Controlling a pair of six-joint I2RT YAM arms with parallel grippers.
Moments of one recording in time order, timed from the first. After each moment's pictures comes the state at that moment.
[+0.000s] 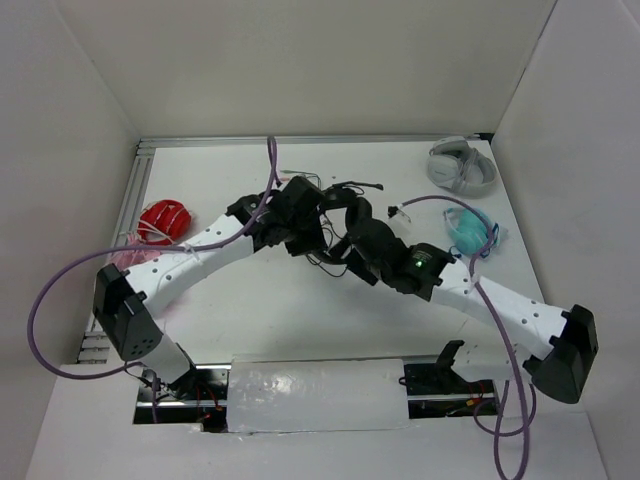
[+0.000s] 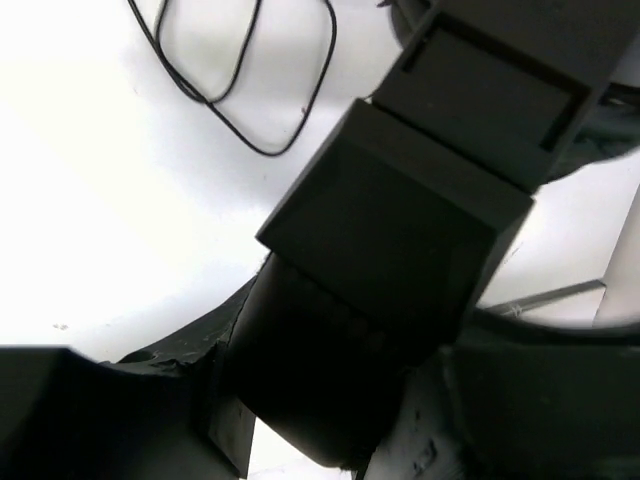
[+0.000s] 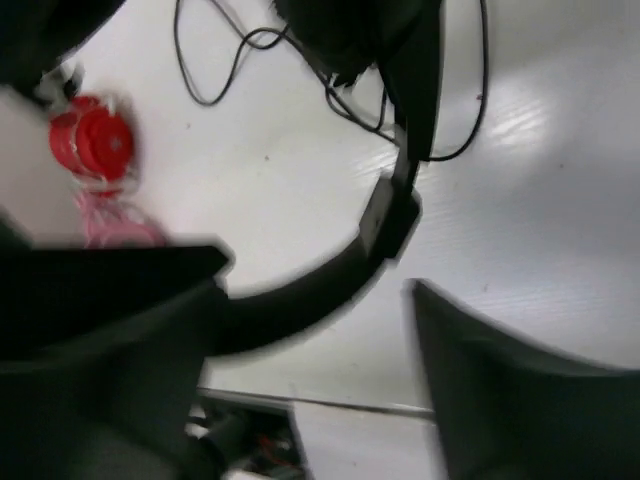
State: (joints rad) left arm -0.81 1.58 1.50 -0.85 -0.12 -1.00; right arm 0.88 1.16 0.98 -0.63 0.37 1.35
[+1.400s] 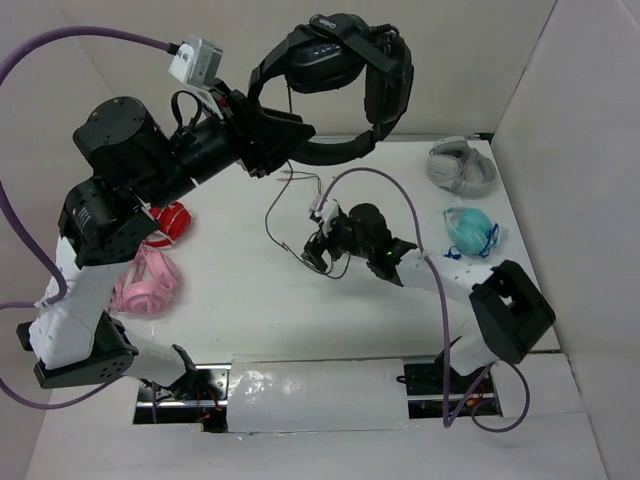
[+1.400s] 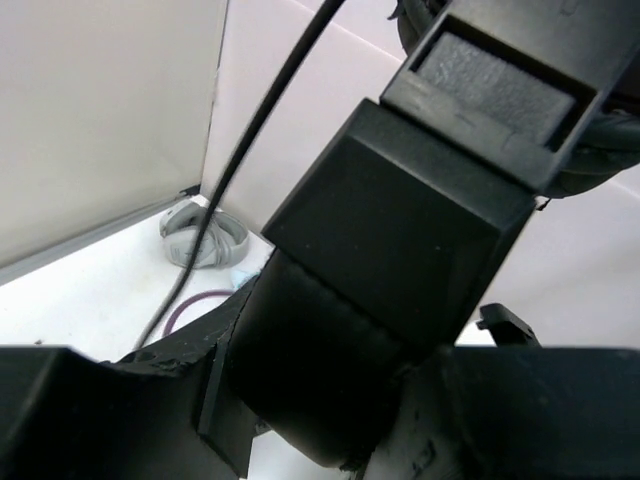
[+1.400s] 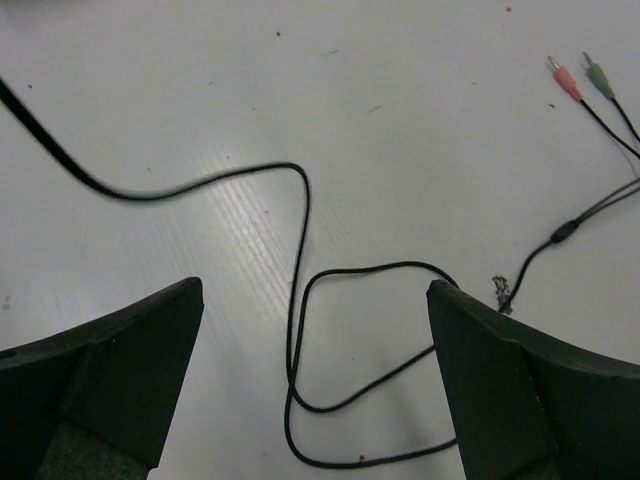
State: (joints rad) left arm -0.83 1.40 2.27 -0.68 0.06 -0.36; right arm 0.68 1.46 0.79 0.31 -0.31 -0.21
